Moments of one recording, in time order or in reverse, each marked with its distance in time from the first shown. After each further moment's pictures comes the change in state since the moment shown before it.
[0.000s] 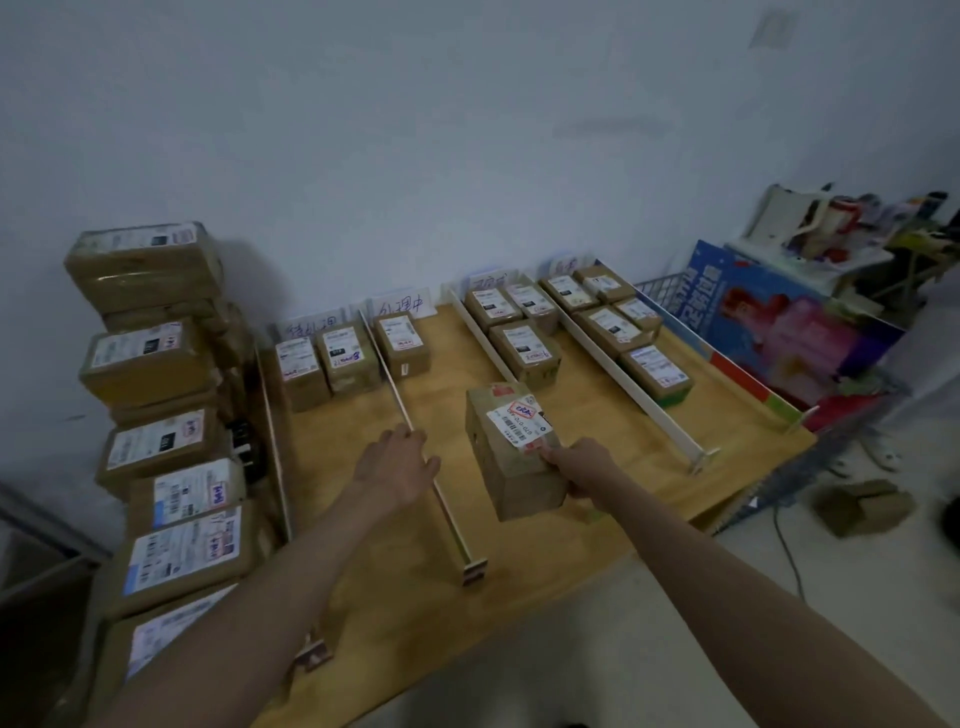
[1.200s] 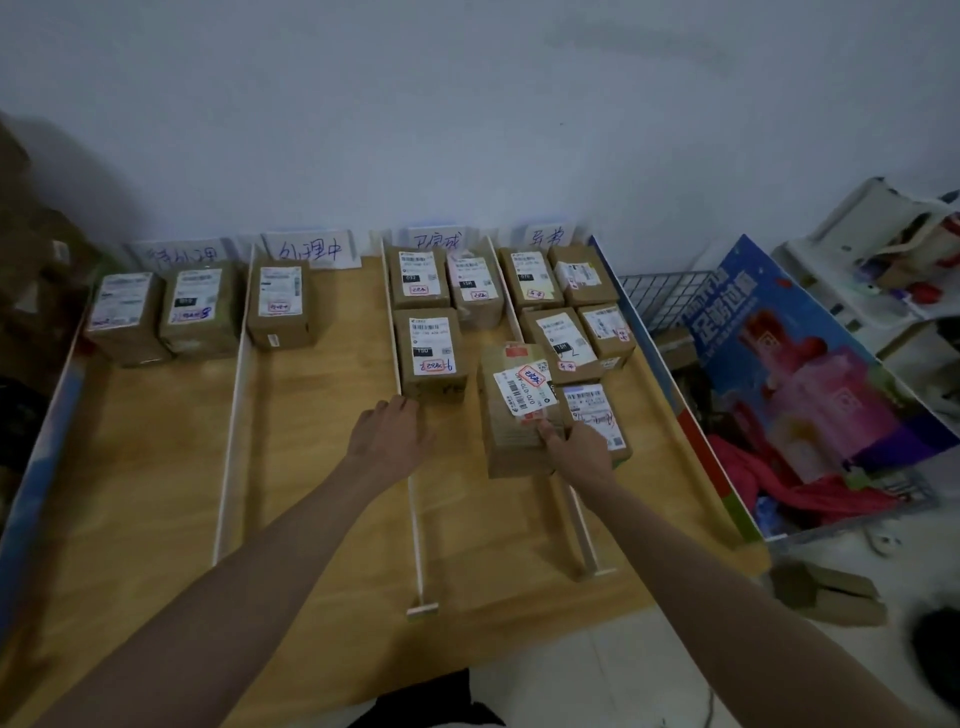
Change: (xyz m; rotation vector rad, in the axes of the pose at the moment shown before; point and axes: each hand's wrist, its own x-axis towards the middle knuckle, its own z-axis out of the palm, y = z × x) left_hand 0.258 0.231 0.062 -0.075 0.011 -0.172; right_hand 0.313 0.047 -0.202 -0.295 0.028 -0.185
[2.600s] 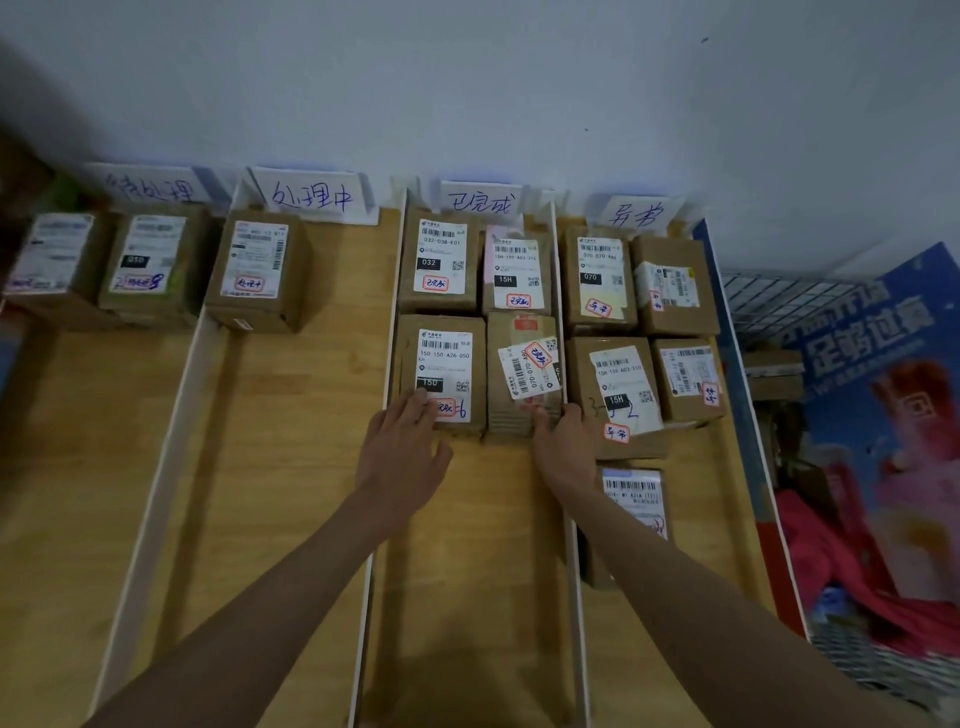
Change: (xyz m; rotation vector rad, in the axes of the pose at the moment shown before) left_hand 0.146 0.017 0.054 -0.077 0.052 -0.171; right_hand 0.209 -0.033 0.075 -0.122 -0.117 0.010
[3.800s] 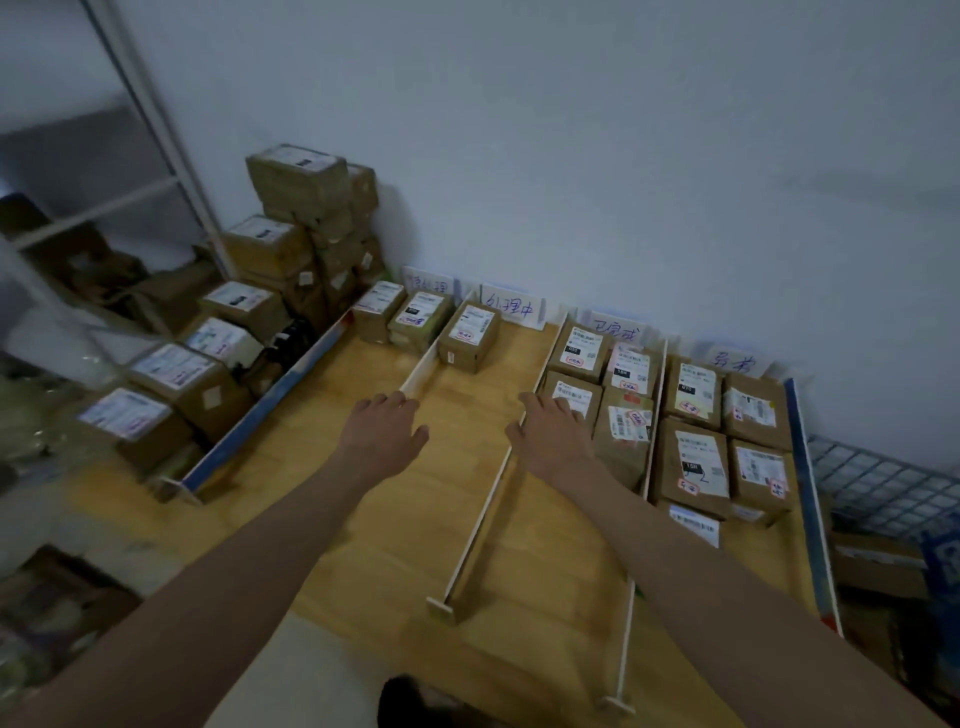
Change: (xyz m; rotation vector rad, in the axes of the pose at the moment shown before) left_hand -0.242 -0.056 -0.139 0.192 0.097 -0.399; right_hand -0.237 -0.088 -0.062 -0.551 -0.074 -0.978
